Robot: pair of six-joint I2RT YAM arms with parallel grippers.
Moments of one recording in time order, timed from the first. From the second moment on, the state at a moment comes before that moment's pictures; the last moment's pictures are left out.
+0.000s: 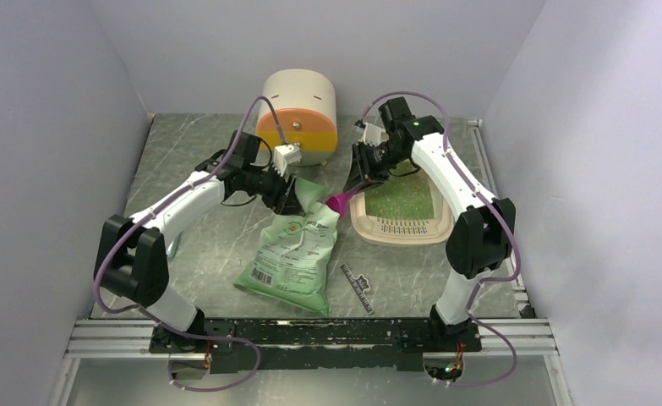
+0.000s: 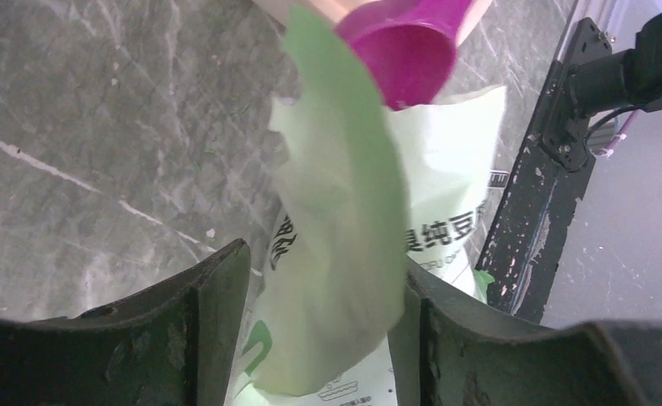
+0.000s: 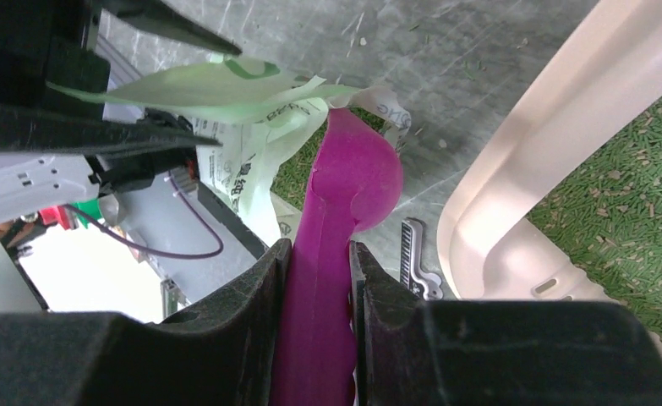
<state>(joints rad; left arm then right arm) -0.42 1.57 1.17 -0.48 0.77 0.15 0.35 1.80 1.71 -1.09 -0.65 0.17</state>
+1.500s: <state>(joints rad) -0.41 1.79 1.10 -0.62 0.87 0.31 0.39 1.80 1.61 -1.05 -0.70 0.06</state>
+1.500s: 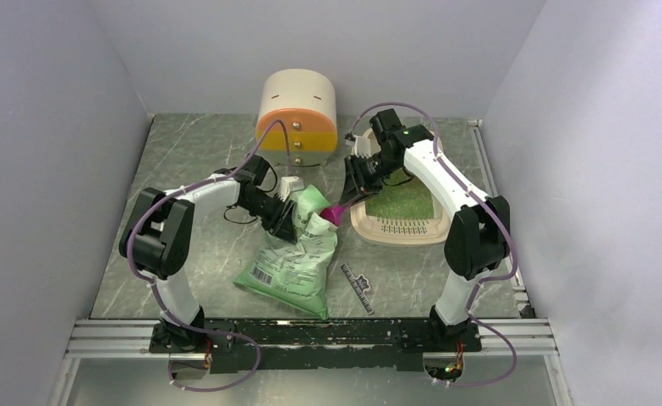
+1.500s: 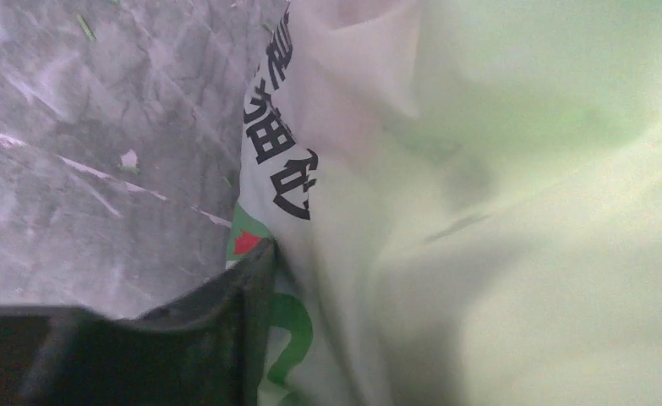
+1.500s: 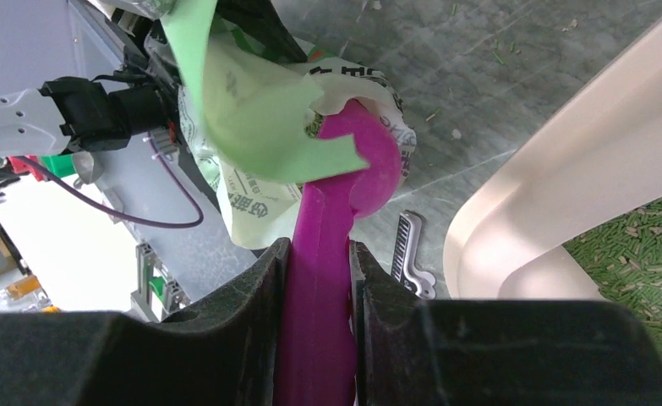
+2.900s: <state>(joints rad) -0.42 1.48 1.20 0.02 0.94 0.36 0.36 1.48 1.58 -1.07 -0.51 0.26</state>
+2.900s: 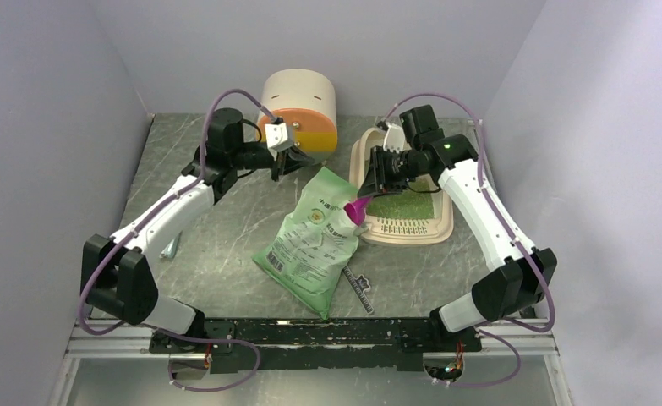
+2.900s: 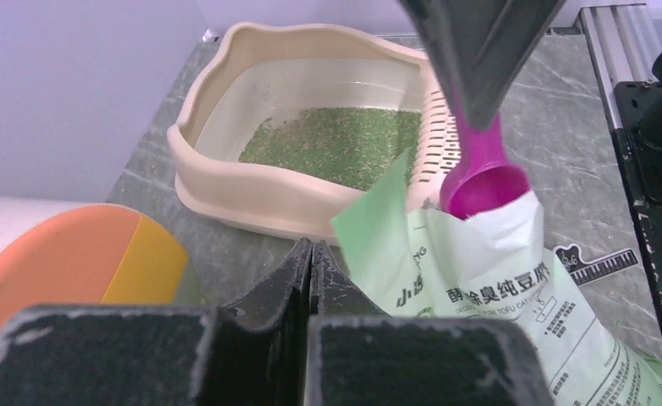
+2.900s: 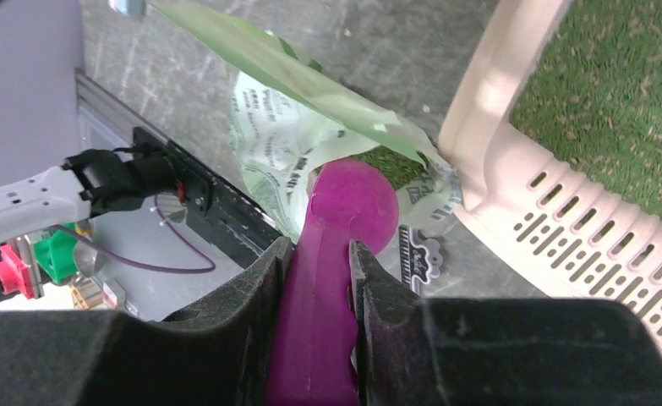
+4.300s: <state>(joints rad) -0.51 1.87 1.32 -0.22 1.05 0.37 0.33 1.59 1.19 -0.62 -0.69 0.27</state>
